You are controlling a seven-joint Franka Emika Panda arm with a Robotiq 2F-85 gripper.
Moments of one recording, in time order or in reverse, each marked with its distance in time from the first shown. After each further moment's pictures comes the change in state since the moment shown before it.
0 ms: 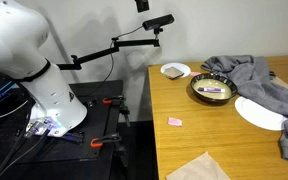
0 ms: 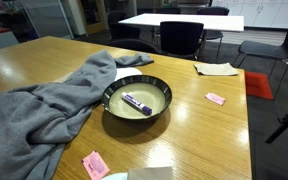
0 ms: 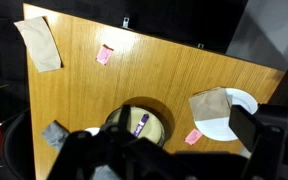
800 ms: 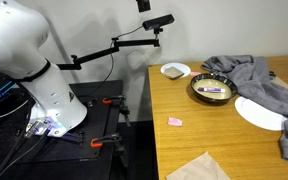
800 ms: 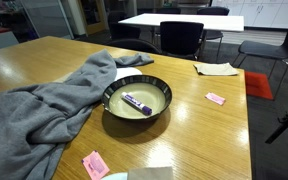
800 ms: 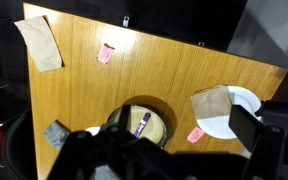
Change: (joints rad) arm -0.002 0.006 -0.013 0.000 -0.007 0.011 0.001
